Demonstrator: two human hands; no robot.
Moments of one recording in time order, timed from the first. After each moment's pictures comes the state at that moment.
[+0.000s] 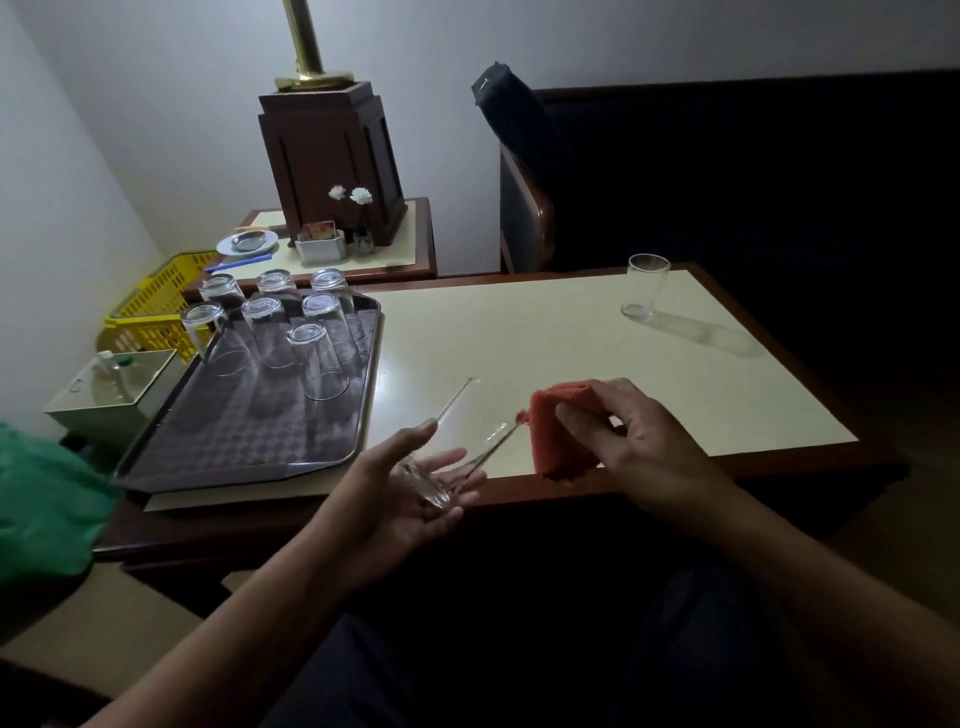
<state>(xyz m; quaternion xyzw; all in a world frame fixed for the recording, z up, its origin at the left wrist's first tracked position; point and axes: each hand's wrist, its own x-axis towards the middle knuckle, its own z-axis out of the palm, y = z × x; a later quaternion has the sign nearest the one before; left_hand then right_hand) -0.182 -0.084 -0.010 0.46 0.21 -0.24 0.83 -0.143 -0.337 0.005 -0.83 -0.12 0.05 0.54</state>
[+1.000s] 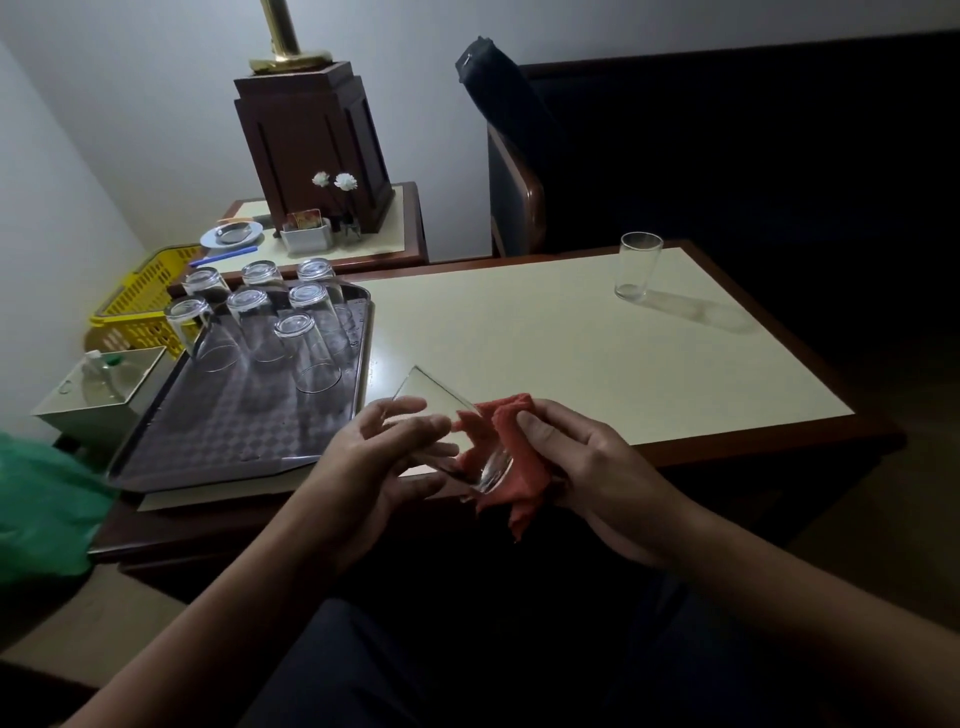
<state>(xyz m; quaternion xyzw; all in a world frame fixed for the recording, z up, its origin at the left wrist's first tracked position) -0.182 -0.087 0.005 0.59 0.10 -0.08 0.80 -0.162 -0.303 -0.018 -0.59 -0.07 0.22 0.78</state>
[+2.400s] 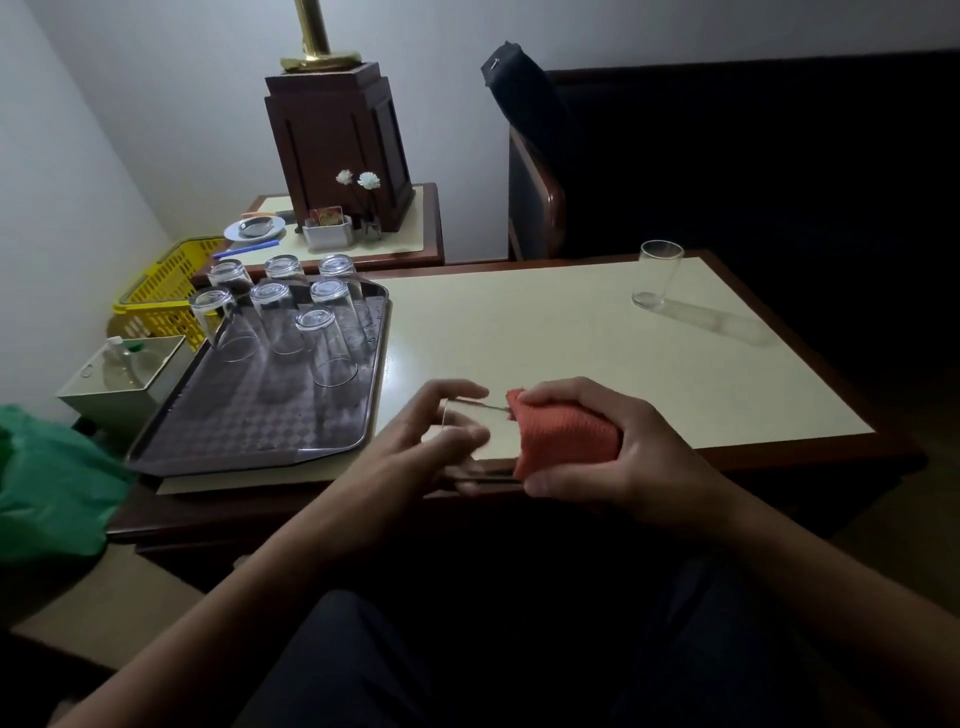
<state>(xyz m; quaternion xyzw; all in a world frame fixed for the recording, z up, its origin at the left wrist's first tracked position) -0.190 -0.088 0.018 0.71 0.00 -0.13 0.69 -0.154 -0.332 0.000 -0.75 -0.28 0.09 0.59</state>
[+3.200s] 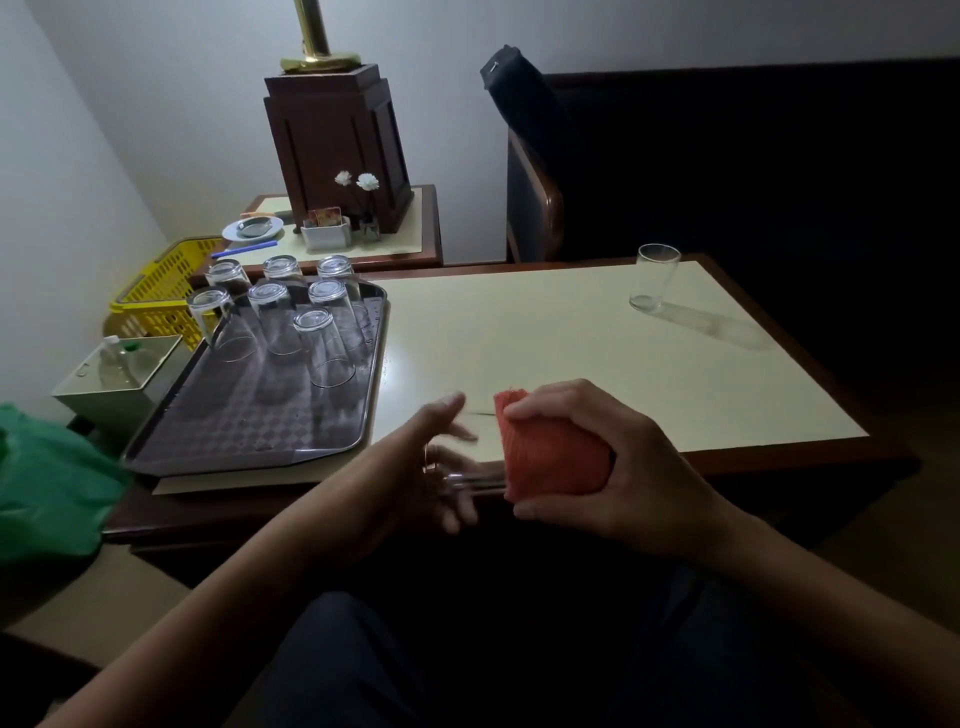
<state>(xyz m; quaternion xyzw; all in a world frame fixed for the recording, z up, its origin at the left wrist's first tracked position) -0.188 -0.084 0.018 0.67 0.06 -0.22 0.71 -0.158 -0.329 -0.003 -0.81 -0.37 -0.06 0.46</state>
